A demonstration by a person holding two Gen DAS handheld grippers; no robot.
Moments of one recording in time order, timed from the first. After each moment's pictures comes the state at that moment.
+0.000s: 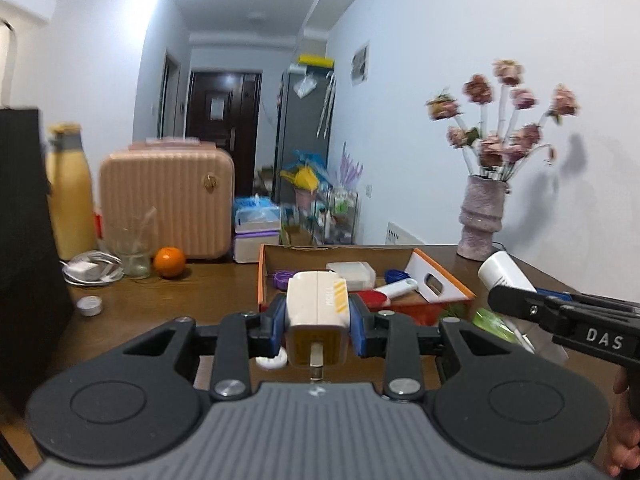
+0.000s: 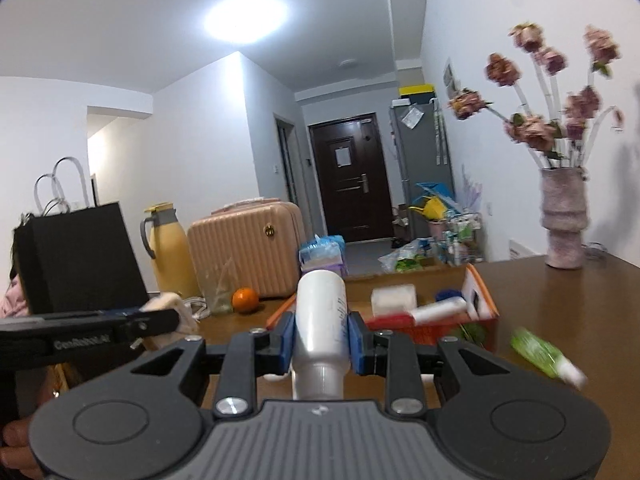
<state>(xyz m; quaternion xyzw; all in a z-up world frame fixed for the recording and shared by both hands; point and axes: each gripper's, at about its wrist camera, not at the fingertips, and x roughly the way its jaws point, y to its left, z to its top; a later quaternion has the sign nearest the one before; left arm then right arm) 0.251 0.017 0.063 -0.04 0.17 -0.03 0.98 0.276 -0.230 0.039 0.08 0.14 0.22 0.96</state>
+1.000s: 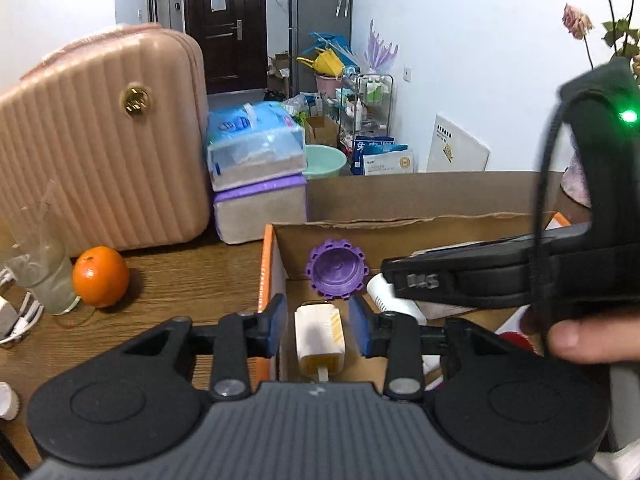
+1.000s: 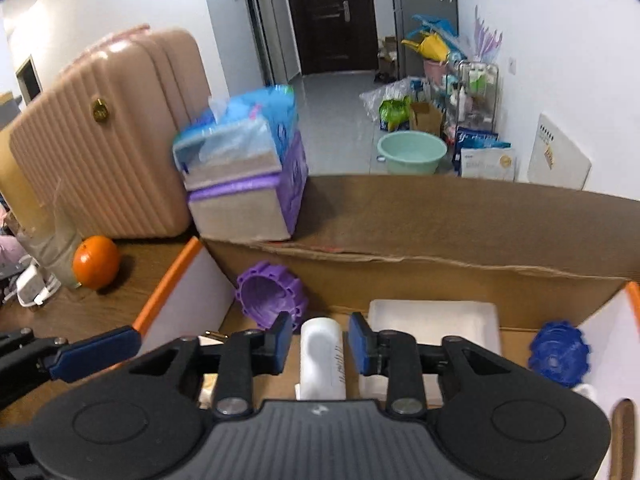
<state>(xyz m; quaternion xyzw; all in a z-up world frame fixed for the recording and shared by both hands) 0.571 0.035 0.013 0.01 0.34 0.00 0.94 0.674 -0.106 -0.020 0.02 0.40 0.18 0.90</state>
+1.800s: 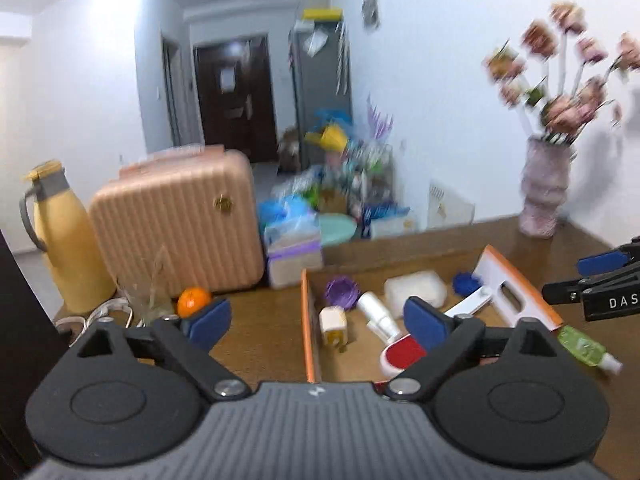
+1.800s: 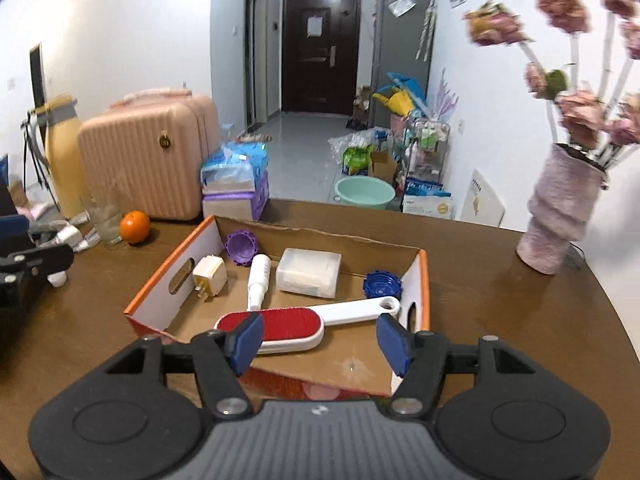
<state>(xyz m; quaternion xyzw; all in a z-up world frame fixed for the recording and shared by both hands) 0.370 0.023 0.120 0.05 0.21 0.00 0.98 0.446 -0.234 0.096 -0.04 0.32 0.15 0.94</state>
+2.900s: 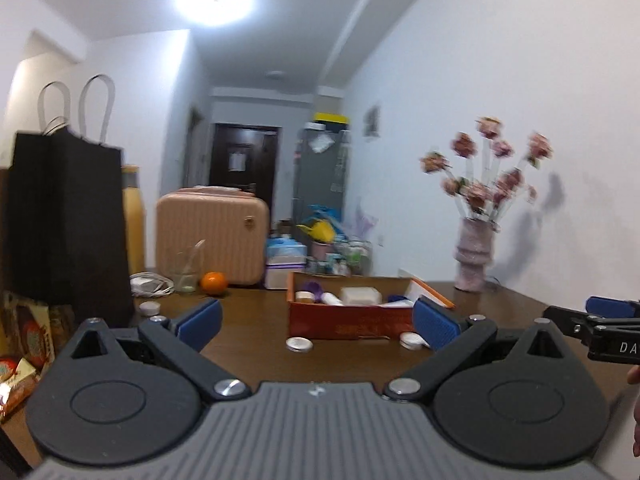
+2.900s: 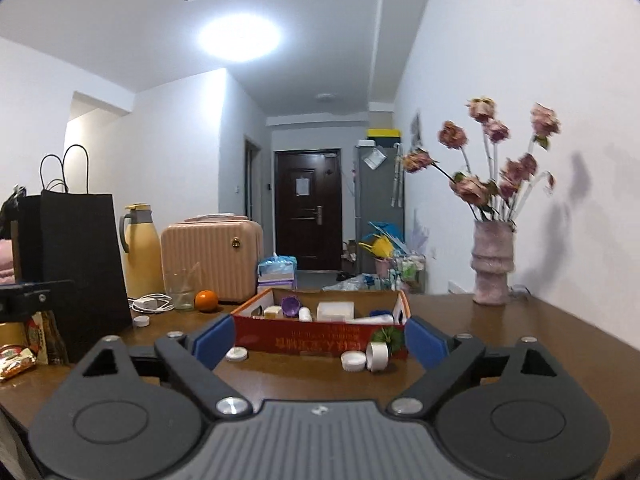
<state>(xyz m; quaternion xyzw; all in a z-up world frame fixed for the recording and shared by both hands) 0.052 0.024 0.052 -0.03 0.06 -0.02 1.00 0.086 -0.260 0.028 0.02 0.08 0.13 0.99</state>
